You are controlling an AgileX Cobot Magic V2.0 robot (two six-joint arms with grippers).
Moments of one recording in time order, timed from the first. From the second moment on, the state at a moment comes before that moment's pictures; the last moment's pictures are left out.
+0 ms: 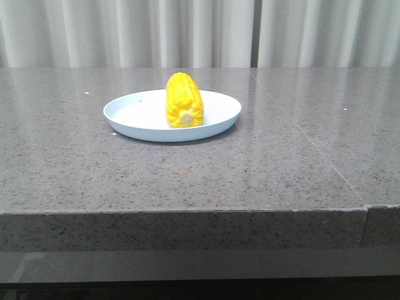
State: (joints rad) left arm -0.18 0.05 -0.43 -0.02 0.50 0.02; right arm 0.16 0.19 -0.37 0.17 0.45 -0.09
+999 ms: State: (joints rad) left arm 0.00 0.00 0.00 -0.02 0.16 0.02; right arm 0.16 0.19 -0.37 0.17 0.45 -0.09
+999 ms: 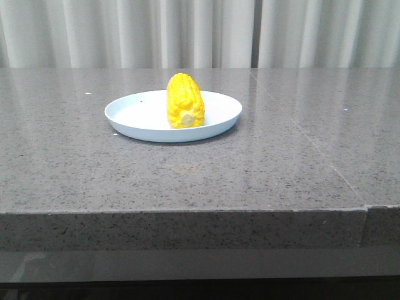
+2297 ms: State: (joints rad) left arm 0.00 0.00 0.00 -0.02 0.14 0.02; right arm 0.15 0.15 -0.27 0.16 0.32 -0.09
